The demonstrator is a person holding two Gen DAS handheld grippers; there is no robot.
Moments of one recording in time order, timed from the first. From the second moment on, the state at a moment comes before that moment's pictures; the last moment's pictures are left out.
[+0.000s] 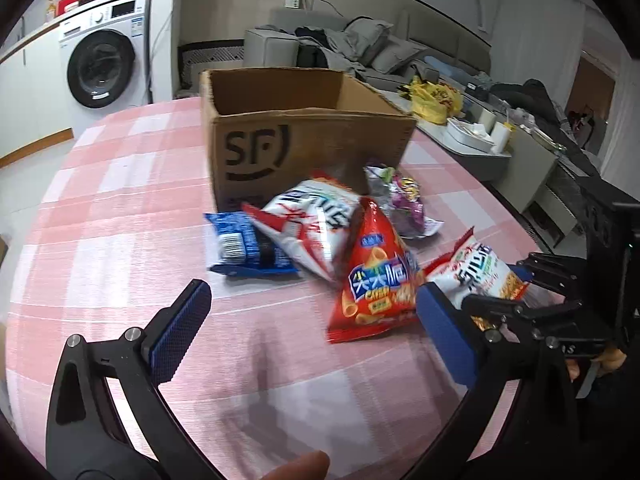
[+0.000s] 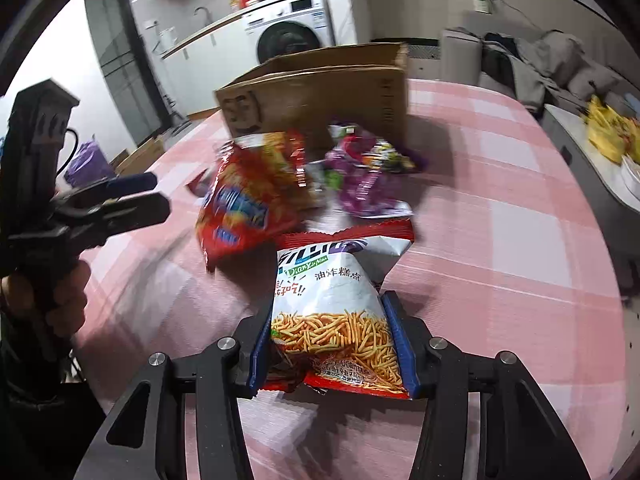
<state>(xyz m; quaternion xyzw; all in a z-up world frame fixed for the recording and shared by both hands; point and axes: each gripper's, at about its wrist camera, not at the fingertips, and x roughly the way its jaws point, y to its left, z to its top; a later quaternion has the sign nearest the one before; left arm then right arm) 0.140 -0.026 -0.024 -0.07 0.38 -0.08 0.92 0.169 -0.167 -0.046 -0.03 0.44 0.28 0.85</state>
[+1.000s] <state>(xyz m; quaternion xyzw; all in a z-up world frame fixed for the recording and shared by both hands) 0.155 -0.090 -0.061 -0.01 0.44 -0.17 0.88 0.173 -0.190 -0.051 0.01 0.43 0.28 0.86</state>
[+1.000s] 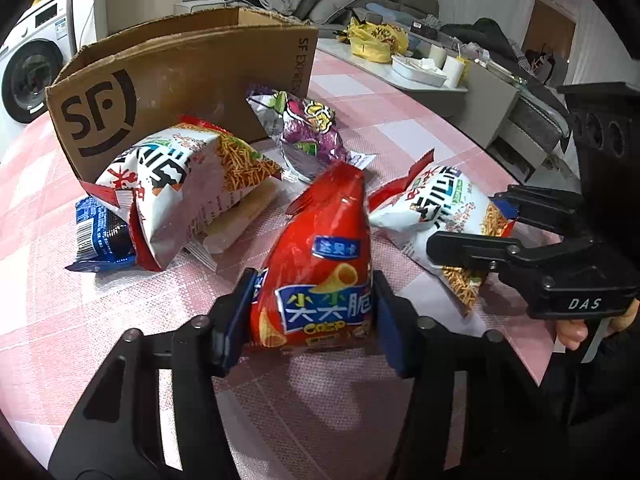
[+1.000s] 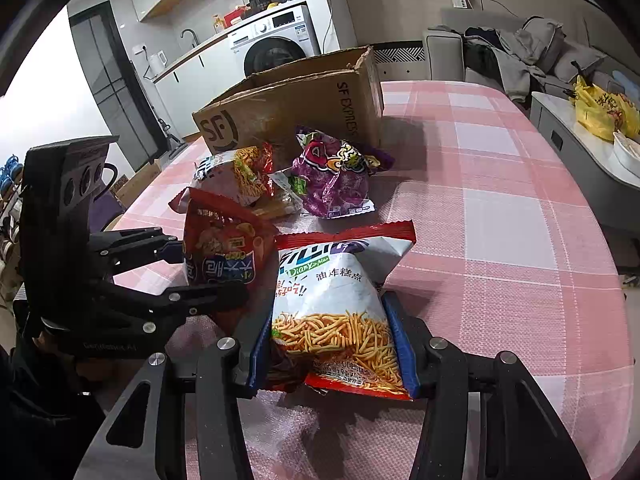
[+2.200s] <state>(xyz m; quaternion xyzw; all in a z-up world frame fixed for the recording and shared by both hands) 0.093 -0.009 0.020 -0.05 0.35 -0.13 0.93 0.166 -0.174 -0.032 -0.01 0.39 0.28 0.88</state>
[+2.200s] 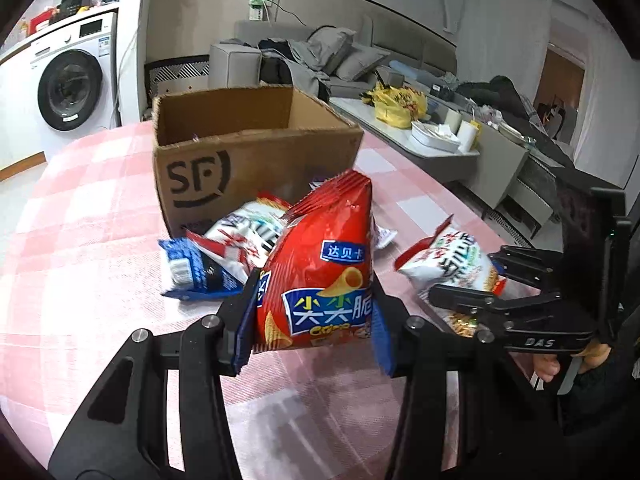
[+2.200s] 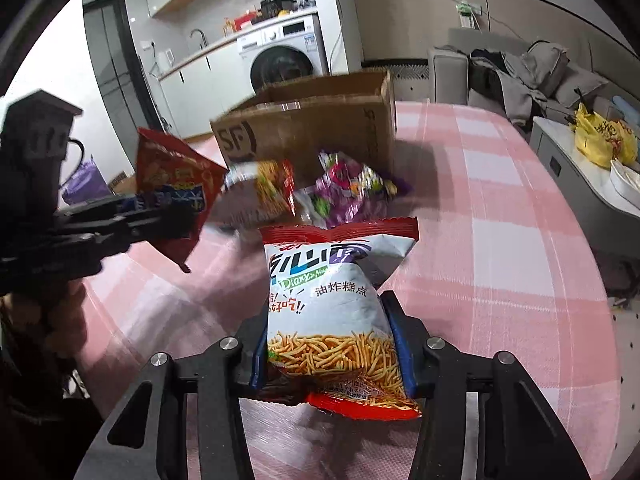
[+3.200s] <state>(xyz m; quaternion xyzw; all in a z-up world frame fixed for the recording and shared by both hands) 0.176 0.065 0.115 -0.07 0.29 -0.05 0.95 0.251 -0.136 0.070 0.03 0.30 0.28 0.91</state>
